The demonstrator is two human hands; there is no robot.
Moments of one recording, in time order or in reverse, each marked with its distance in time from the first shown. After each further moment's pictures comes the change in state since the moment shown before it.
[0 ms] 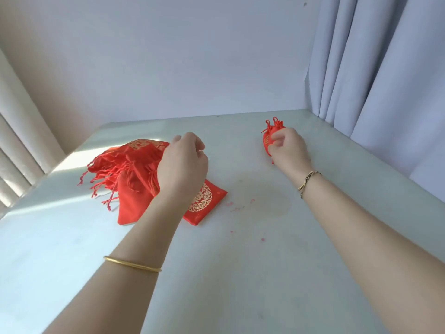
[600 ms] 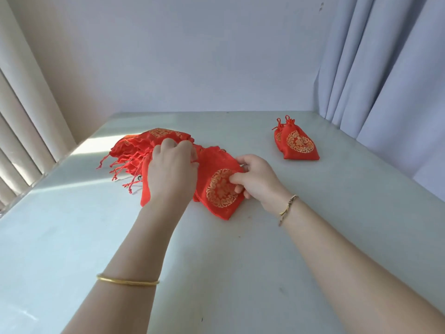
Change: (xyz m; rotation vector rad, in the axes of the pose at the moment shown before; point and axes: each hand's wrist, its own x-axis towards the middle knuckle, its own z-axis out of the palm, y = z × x) left_hand -0.023 -0.049 -0.031 0.185 0.013 0.051; right_hand -0.087 -0.042 0.053 0.298 -0.466 0.159
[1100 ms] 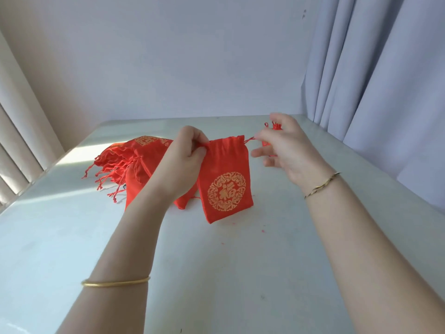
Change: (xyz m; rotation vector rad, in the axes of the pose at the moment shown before) left_hand 0.006 0.037 -0.010 -0.666 -0.195 0.151; right_hand -0.007 -0.045 -0.075 0.173 0.189 -0.104
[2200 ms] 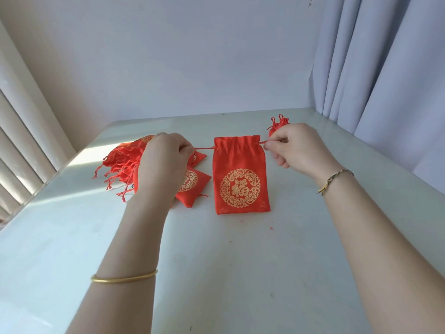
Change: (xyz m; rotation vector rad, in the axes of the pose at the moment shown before) left_hand 0.010 -0.018 -0.016 0.545 0.231 -0.064; right_hand 0.010 0.019 -0.015 -0.595 -0.030 -0.254
